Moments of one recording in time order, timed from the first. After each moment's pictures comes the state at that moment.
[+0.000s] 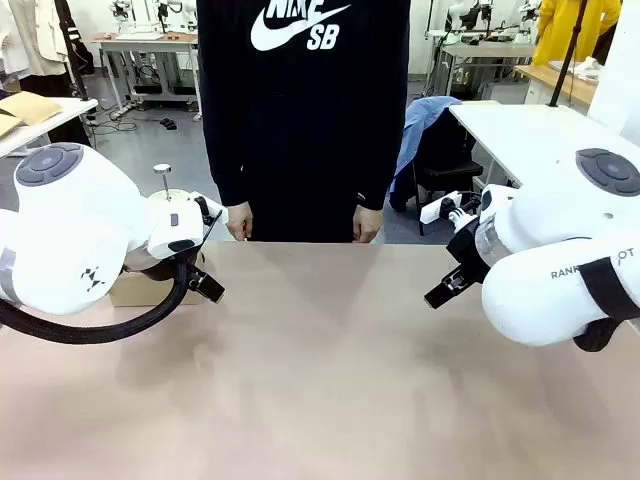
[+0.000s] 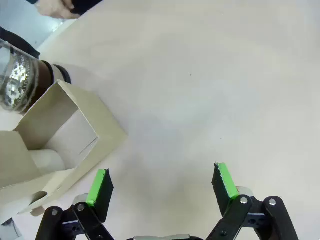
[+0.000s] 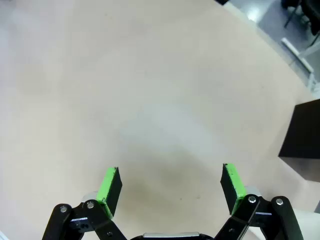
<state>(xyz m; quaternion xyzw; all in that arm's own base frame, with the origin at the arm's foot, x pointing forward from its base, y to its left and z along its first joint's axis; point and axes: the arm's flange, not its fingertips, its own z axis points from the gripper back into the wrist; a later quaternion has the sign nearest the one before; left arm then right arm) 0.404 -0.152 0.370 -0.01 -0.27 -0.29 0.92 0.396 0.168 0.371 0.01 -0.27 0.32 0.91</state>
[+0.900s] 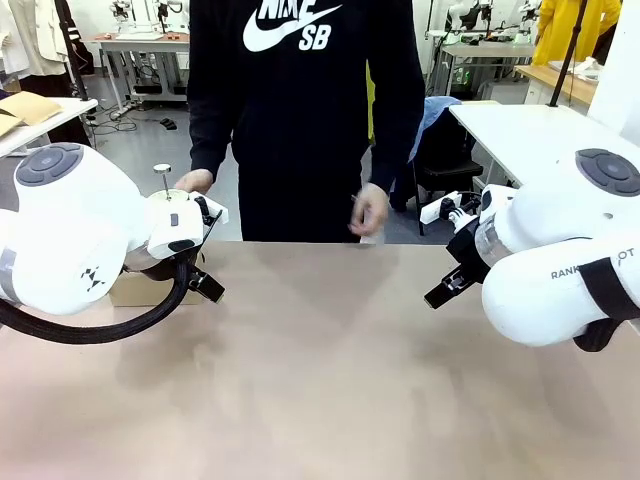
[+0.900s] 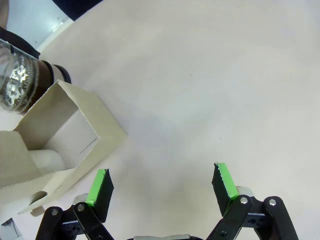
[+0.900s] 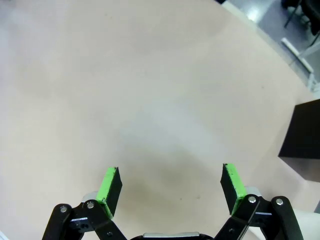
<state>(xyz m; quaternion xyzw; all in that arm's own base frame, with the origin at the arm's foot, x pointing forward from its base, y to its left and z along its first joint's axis) 0.404 -0.152 0.370 -0.01 -0.27 -0.29 0.92 0.396 0.168 0.370 0.01 -0.27 0.32 0.91</state>
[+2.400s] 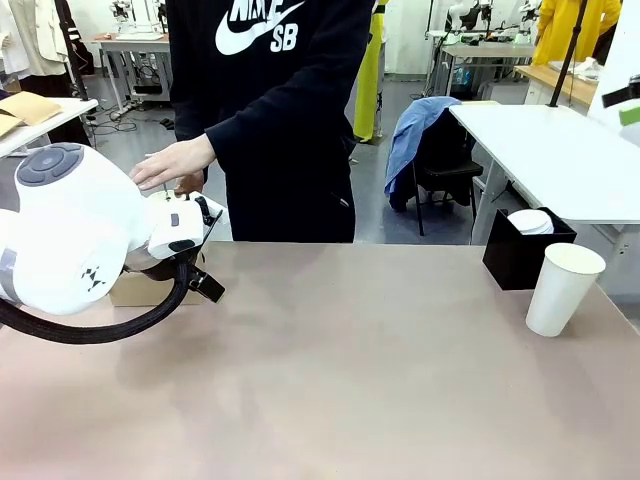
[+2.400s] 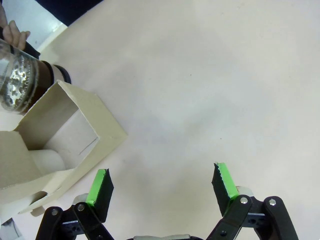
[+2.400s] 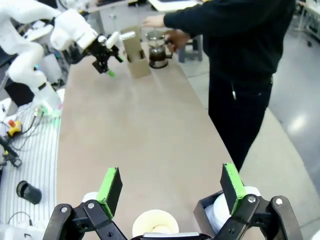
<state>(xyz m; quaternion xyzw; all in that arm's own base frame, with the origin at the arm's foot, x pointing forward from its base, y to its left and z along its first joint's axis) 0.404 -0.152 0.370 -0.01 -0.27 -0.29 0.92 0.501 -0.132 0.585 0.33 -0.41 0.51 0.68</state>
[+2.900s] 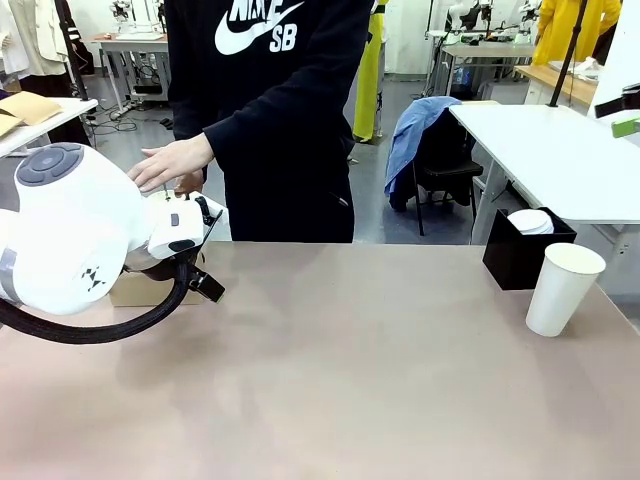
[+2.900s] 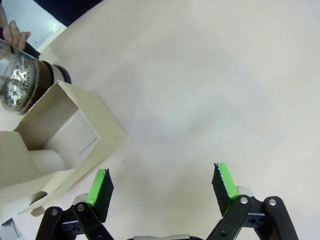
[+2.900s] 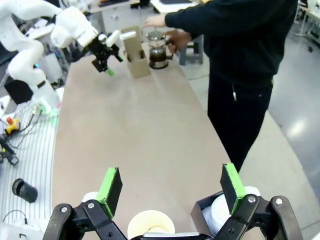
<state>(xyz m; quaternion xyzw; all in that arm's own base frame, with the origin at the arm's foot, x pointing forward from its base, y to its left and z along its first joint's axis) 0.404 -0.152 0.370 -0.01 -0.27 -0.29 0.92 0.503 -0.135 0.580 0.33 -0.41 0.51 0.68</state>
